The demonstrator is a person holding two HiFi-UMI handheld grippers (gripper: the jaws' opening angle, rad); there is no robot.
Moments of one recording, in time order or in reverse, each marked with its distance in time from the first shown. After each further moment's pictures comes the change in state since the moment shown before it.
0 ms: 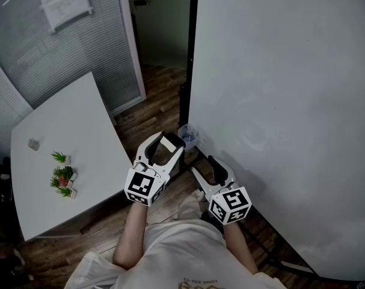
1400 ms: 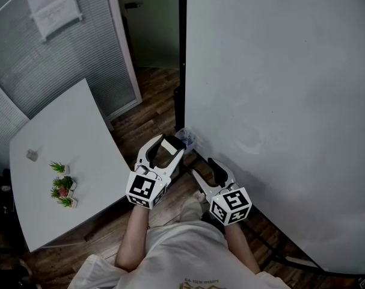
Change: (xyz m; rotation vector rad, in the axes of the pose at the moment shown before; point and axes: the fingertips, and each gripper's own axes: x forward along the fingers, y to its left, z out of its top) left arm 0.018 0.000 -0.006 -0.004 0.007 -0.045; right arm 0.007 -0.014 -0.008 0.028 0.010 -0.033
